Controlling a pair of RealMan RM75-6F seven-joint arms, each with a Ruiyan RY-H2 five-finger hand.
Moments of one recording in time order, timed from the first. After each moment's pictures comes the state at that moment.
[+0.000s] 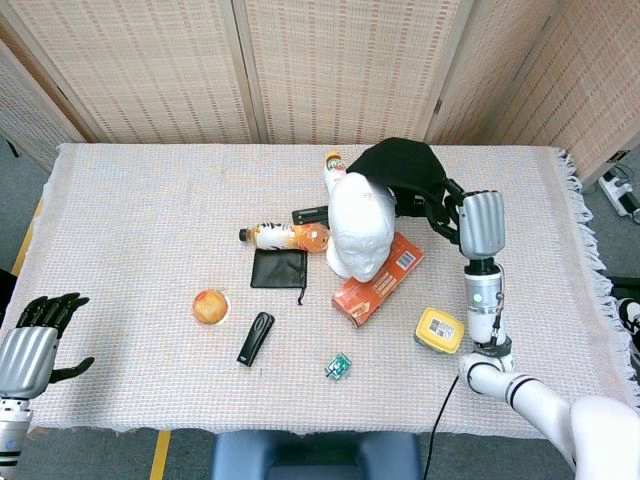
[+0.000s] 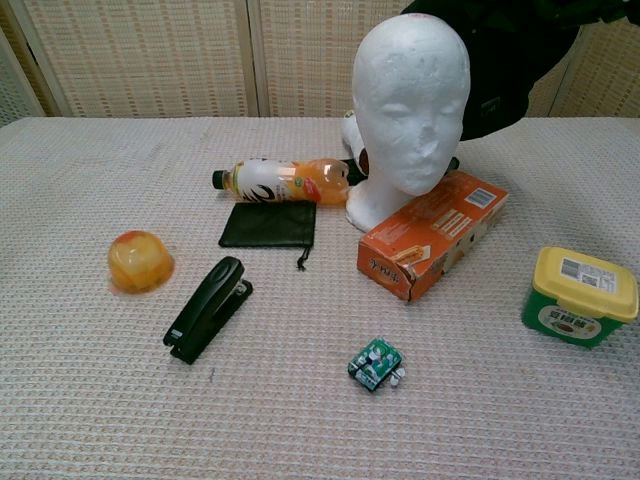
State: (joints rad) left arm -0.15 -1.10 -0.05 -1.66 1.48 1.43 0.11; right arm 0.71 -1.76 0.44 -0.82 -1.41 1.45 0.24
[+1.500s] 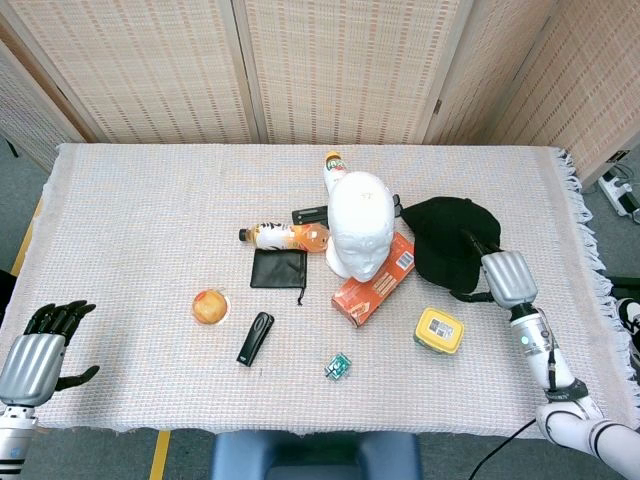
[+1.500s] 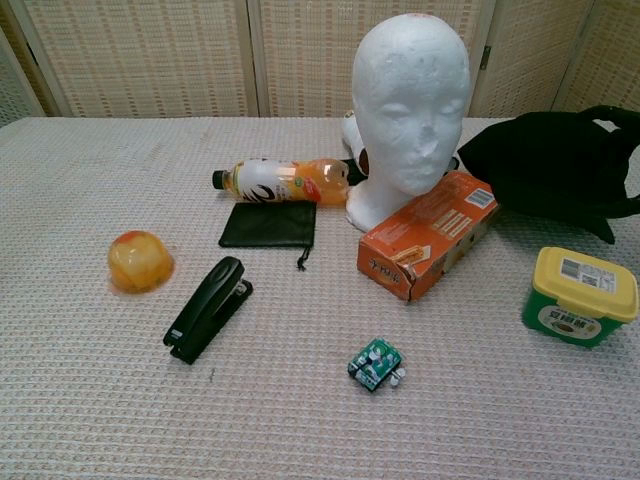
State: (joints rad) left arm -0.14 -1.09 -0.03 -1.70 1.50 1.43 0.14; right arm 0.49 -1.47 0.12 -1.05 -1.40 1.13 0.12
